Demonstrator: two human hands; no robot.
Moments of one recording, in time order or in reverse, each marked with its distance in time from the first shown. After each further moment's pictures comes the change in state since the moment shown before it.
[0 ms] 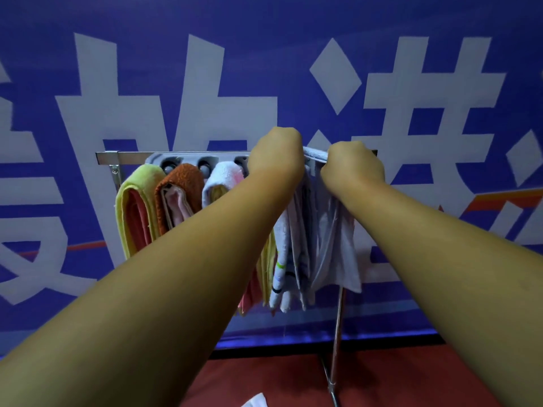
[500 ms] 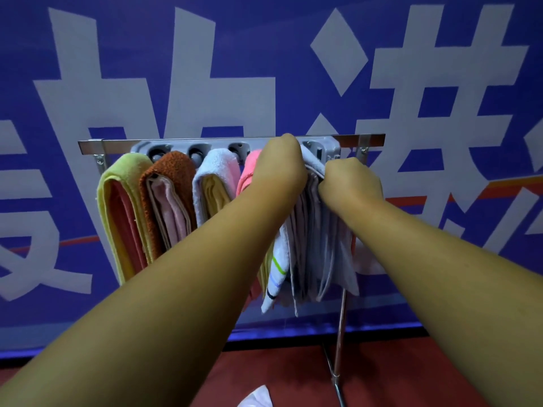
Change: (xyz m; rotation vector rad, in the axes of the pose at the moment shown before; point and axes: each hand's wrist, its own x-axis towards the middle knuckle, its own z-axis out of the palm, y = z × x) left_hand 0.002 -0.010 0.041 0.053 -0.062 -0.003; right_hand -0.008 0.013 0.058 -0.024 -0.107 -0.042
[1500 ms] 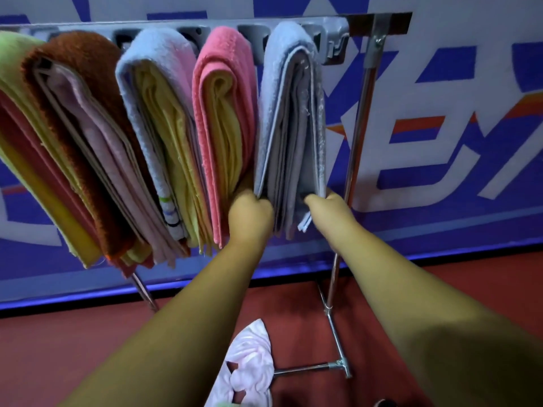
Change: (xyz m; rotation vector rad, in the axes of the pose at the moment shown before) left_hand -0.084 -0.090 0.230 -0.740 0.029 -0.436; right_hand -0.080 0.029 0.200 1.059 -0.453 0.500
